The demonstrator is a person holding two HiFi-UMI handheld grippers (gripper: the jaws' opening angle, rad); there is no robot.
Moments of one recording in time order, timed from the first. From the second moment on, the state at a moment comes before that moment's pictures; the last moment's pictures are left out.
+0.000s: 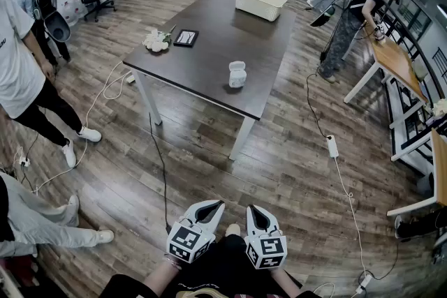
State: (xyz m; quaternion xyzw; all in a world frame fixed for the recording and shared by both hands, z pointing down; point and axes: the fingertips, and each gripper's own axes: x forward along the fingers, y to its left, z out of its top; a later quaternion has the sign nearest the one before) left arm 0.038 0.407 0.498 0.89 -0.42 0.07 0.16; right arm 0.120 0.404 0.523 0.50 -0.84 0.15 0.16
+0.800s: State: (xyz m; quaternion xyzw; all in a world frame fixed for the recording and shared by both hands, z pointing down) left arm 0.008 0.355 0.507 0.88 -0.44 0.07 0.16; right arm 0.103 0.343 0.523 0.52 -0.84 0.15 0.10
